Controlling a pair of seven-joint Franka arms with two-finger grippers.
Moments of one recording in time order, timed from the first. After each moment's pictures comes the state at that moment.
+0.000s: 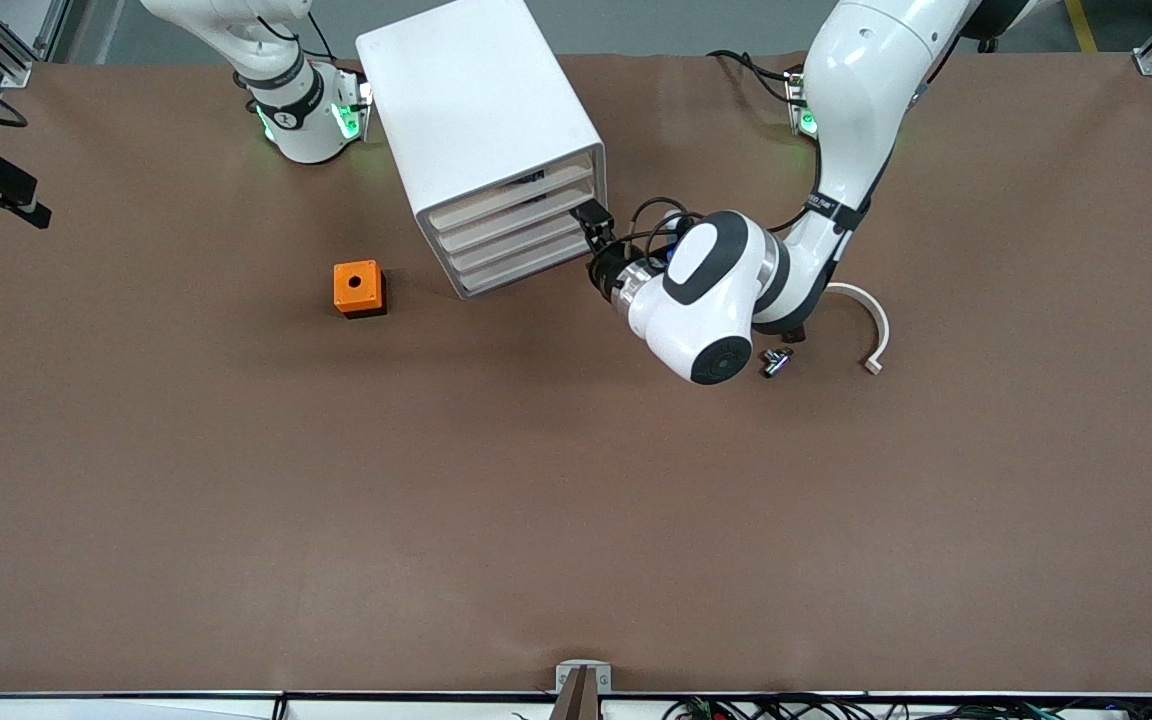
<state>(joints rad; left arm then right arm) -0.50 0.65 -0.15 -1.47 -0.87 1.56 -2.51 -0.02 -0.10 -0.08 -1.60 0.02 1.48 -0.11</state>
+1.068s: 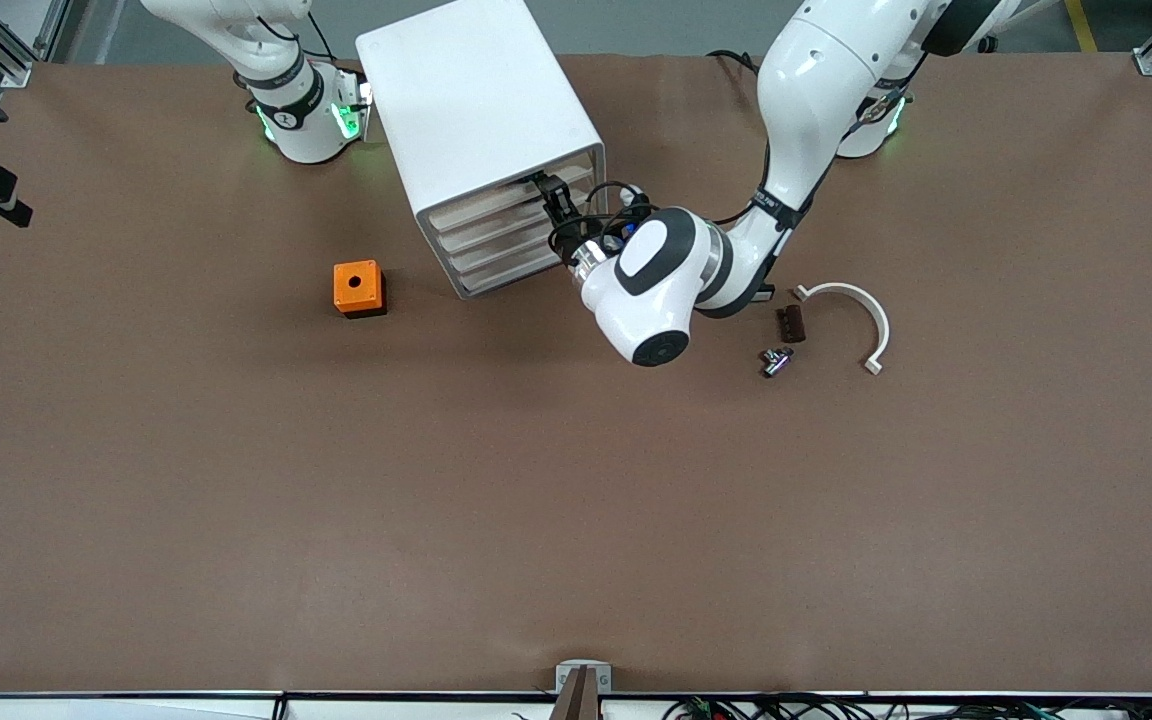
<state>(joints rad) -0.58 0.72 -0.17 -1.47 -0.96 1.52 -2.53 -0.03 -0.10 -0.09 -1.58 0.02 1.48 -0.11</state>
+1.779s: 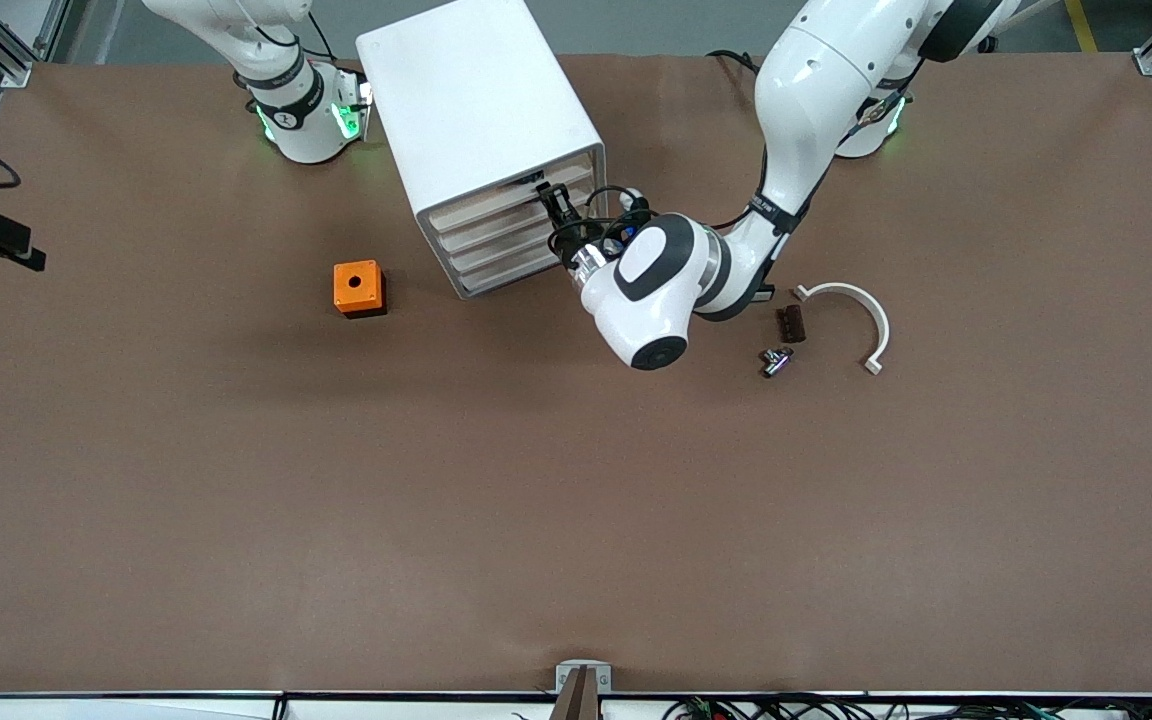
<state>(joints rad) -0.57 0.73 -0.17 -1.46 -0.98 1.50 -2.53 -0.08 0.05 -0.10 -1.56 0.02 1.51 -0.25</state>
